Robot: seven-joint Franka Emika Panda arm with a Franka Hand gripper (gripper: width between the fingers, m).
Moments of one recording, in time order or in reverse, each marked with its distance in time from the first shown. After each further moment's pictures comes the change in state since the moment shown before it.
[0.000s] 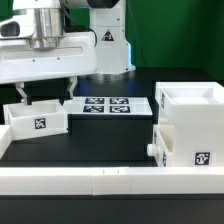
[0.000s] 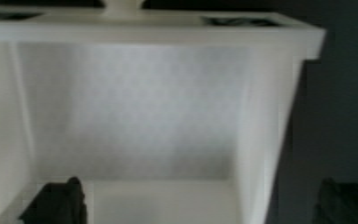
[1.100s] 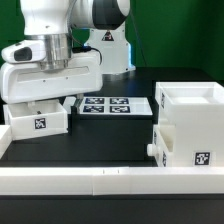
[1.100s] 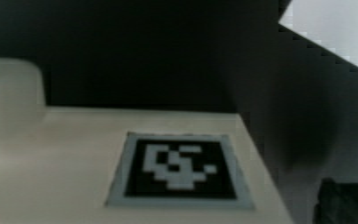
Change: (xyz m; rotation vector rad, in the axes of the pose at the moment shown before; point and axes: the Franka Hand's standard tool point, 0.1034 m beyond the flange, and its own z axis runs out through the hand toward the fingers) arm -0.025 -0.010 0.039 -0.011 -0.002 -0.064
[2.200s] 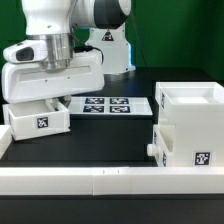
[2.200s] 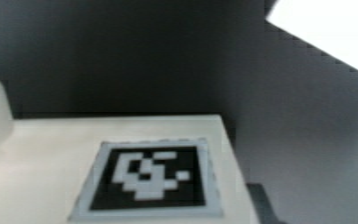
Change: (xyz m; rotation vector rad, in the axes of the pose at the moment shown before) arm 0.006 -0.007 -0.007 0.005 0.000 0.003
